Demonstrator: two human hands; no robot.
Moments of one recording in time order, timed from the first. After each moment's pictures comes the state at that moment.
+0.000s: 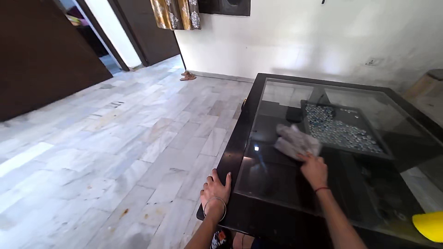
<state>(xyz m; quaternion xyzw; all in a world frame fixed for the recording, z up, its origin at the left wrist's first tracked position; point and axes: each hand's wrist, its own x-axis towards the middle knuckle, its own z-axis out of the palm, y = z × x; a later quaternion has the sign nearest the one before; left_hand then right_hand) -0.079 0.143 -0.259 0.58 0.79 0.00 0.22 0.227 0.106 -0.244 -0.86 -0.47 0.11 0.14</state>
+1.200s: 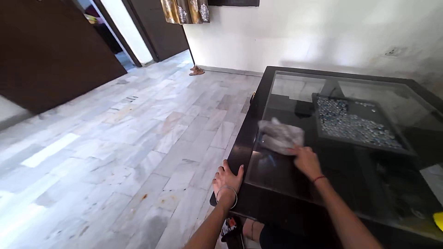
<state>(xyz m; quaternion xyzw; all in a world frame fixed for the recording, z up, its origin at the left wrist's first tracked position) -0.083 0.140 -0.251 0.58 0.78 -0.01 0.23 0.181 0.120 -0.236 -0.78 -0.59 0.18 0.12</state>
